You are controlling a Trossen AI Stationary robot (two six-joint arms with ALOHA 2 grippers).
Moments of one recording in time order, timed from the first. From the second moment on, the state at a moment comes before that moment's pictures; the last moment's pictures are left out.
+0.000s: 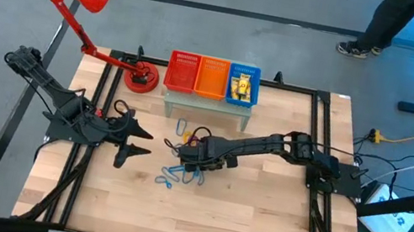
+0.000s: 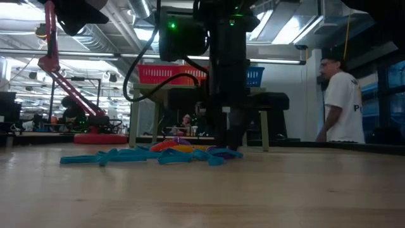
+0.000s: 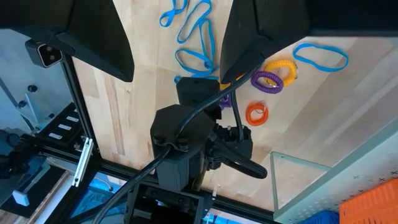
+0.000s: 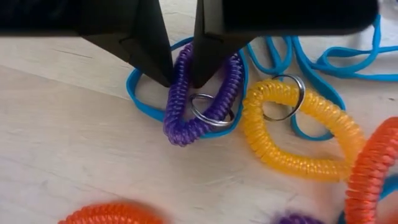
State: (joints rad) left arm -0.59 0.77 0.66 -0.34 -0.53 -0.54; right arm 0.16 2.30 1.81 -1.08 0.08 1.43
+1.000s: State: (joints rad) left arm -0.59 0.77 0.66 -0.34 -0.53 -0.55; right arm 0.30 2.03 1.80 -1.05 0.40 1.59
